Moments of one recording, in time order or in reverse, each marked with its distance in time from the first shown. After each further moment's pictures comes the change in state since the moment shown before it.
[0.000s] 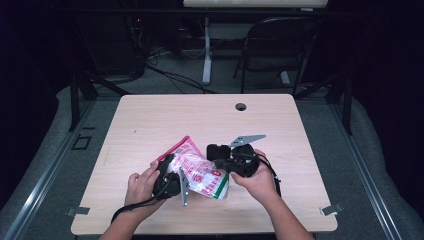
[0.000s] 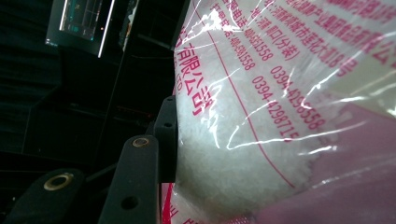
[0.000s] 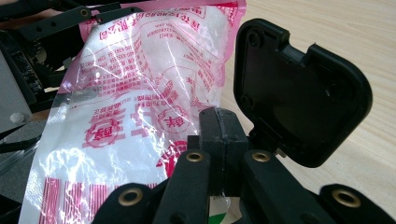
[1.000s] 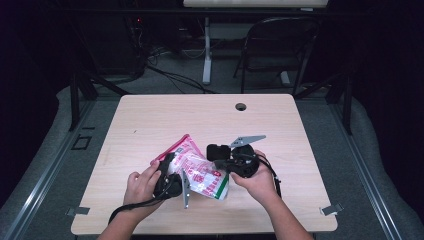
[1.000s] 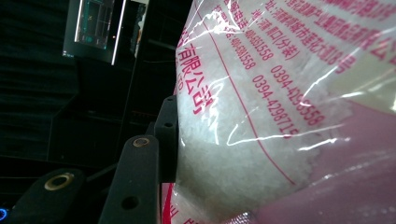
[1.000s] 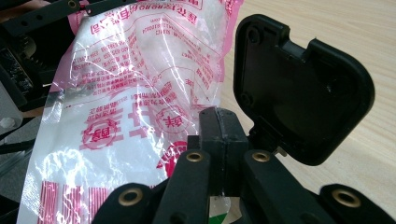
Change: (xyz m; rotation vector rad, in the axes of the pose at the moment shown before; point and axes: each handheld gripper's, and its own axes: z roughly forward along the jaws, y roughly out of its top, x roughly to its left) left arm 0.002 0.004 -0.004 0.000 0.046 0.077; right arm -0.001 -0.002 0.001 -0.003 0.000 0.004
